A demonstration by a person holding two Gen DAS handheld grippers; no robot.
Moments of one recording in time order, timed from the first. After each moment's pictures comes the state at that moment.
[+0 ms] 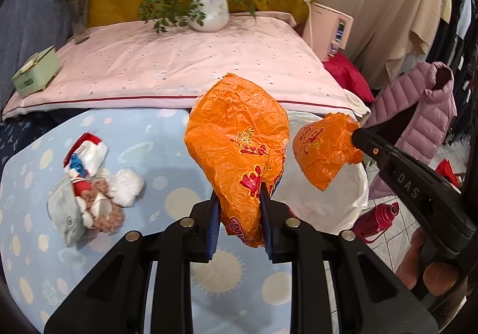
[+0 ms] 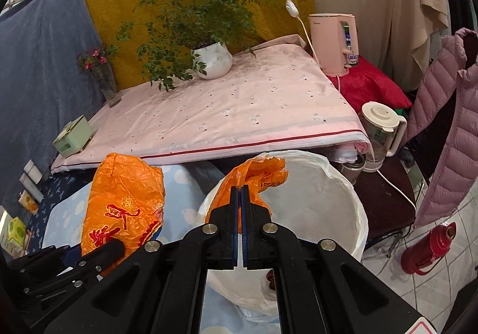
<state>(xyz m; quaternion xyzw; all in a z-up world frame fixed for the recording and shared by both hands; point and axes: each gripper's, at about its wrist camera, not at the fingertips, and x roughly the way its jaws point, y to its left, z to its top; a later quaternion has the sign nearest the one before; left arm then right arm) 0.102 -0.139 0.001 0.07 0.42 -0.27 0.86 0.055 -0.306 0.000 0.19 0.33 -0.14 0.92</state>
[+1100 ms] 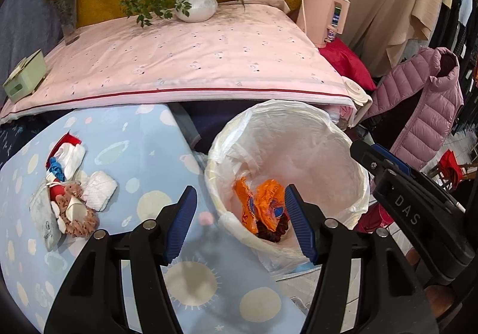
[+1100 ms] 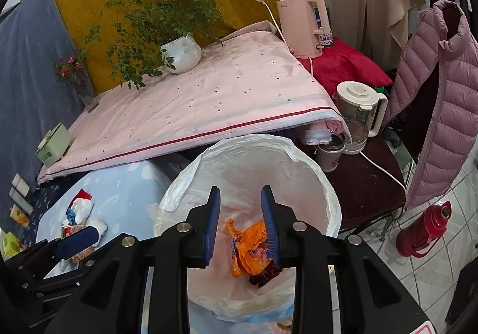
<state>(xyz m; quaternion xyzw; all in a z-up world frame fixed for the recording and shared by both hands) 0.108 -0.174 -0.019 0.09 0.43 -0.26 0.86 0.049 -0.334 -0.026 0.21 0.34 -0.17 0.90</state>
